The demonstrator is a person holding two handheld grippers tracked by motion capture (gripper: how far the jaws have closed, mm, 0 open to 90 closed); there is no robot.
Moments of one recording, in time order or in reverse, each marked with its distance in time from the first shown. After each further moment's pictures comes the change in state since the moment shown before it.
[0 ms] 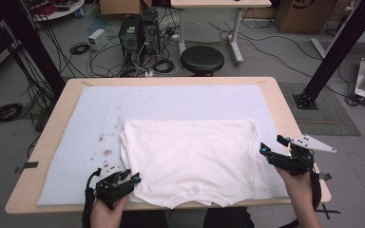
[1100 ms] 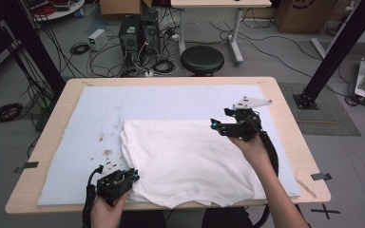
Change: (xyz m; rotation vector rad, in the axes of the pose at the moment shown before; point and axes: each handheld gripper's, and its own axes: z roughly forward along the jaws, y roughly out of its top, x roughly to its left) left arm -0.001 0.007 0.001 0.012 -0.013 0.022; right arm 0.095 0.105 0.090 0.112 0.225 -0.171
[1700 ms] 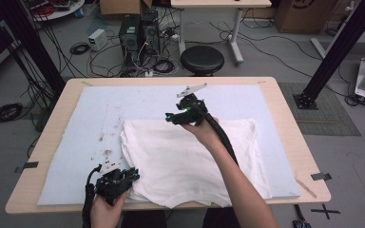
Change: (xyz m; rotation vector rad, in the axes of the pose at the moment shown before) left arm 0.004 0.000 0.001 -0.014 -0.036 -0.035; right arm 0.053 0.051 0.129 0.125 0.165 -0.075
